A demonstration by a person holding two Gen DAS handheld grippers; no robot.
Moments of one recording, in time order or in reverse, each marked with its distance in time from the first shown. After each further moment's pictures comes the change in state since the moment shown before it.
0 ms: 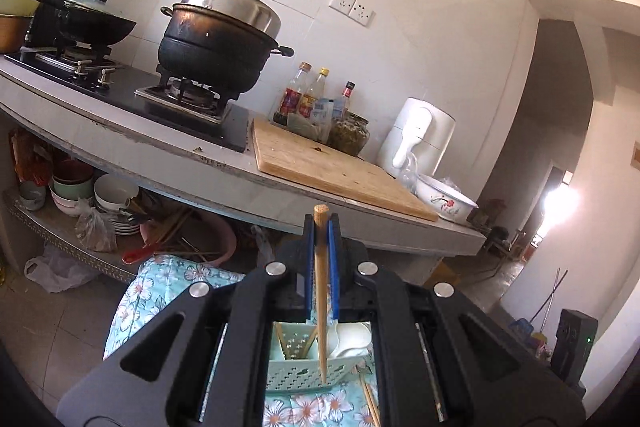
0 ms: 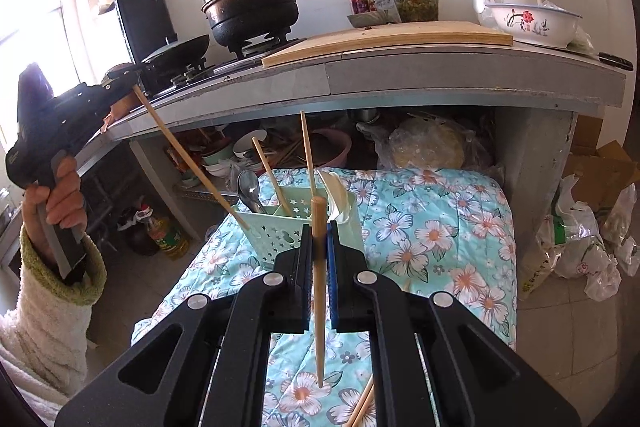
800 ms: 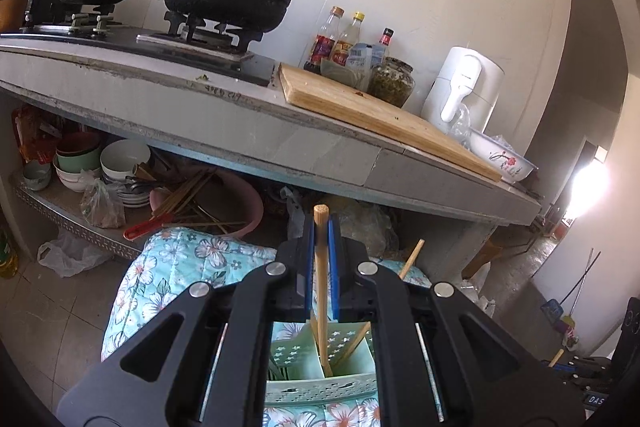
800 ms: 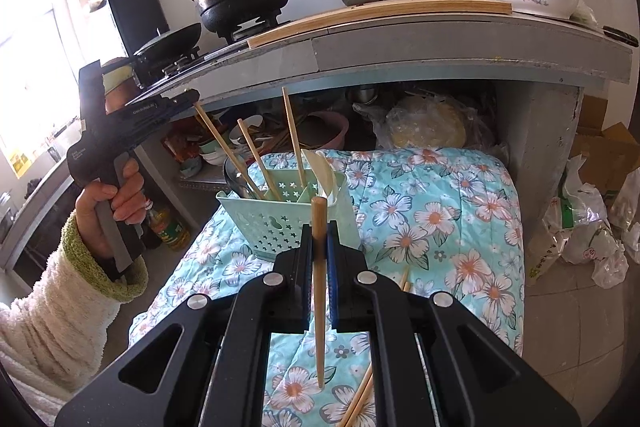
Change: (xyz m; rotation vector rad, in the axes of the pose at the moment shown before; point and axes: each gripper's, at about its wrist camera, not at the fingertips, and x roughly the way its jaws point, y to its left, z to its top) left arm 0.104 0.029 -0.053 0.021 0.148 0.115; right arm 0.025 -0.020 -0.007 0.033 0.057 0.018
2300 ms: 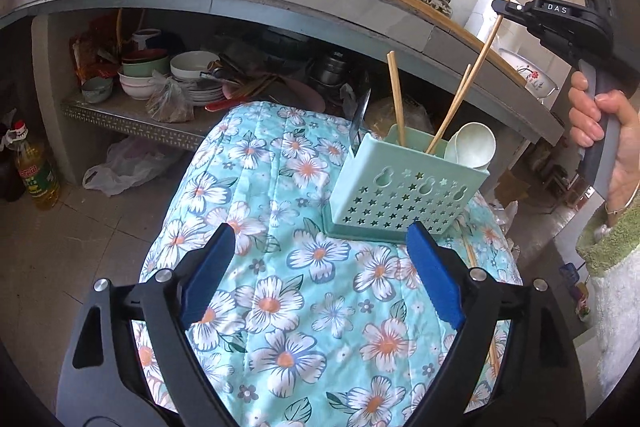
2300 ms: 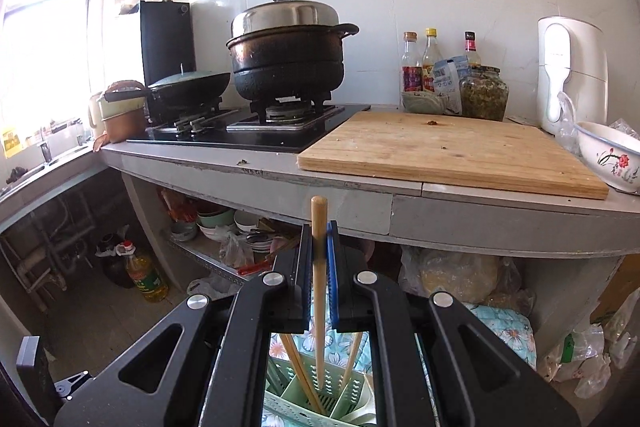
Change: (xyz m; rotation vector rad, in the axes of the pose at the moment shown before) left arm -0.107 0.070 -0.148 -0.031 0.185 0.134; right arm 0.087 0.101 0.147 -0.218 -0.235 -0.027
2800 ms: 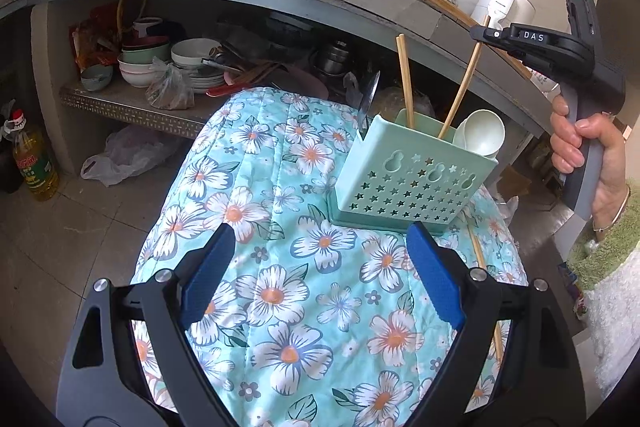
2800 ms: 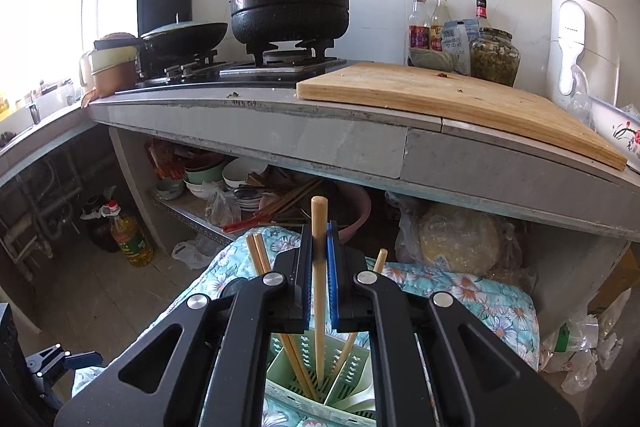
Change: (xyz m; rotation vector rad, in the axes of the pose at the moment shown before) left arm 0.012 0.005 -0.008 -0.007 0.027 -0.004; right arm 0.041 0.007 -0.046 -0.052 0.122 -0.029
